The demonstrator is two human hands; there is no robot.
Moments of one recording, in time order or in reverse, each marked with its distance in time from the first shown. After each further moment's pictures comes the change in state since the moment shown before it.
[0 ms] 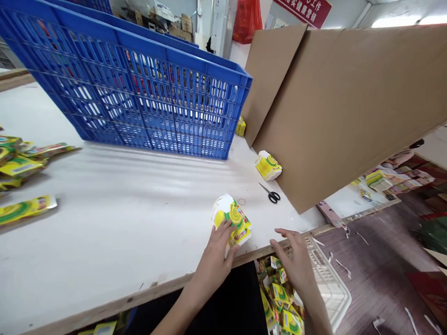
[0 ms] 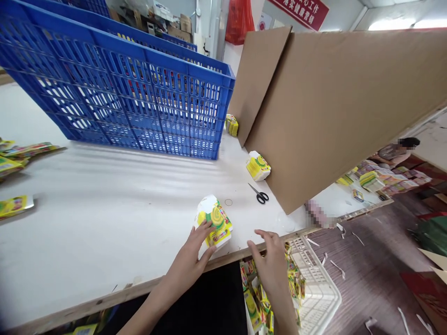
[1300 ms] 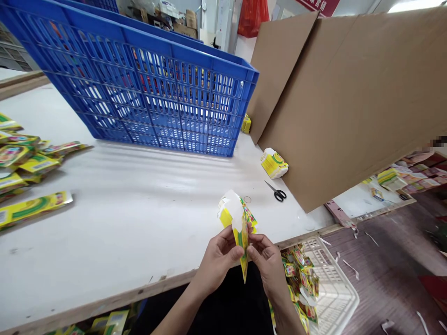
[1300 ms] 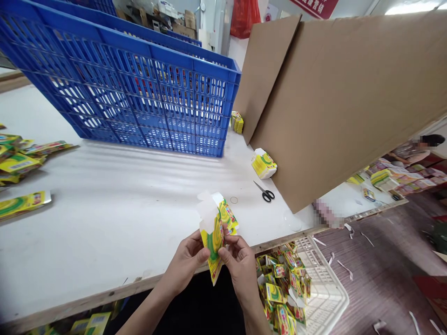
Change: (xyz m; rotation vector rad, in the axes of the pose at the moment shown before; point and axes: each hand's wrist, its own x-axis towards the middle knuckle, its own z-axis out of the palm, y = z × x) left_hand -0.003 0.028 -0.013 -0.902 -0.106 -0.152; right_hand -0.028 -0.059 0.060 1.100 -0.284 0.357
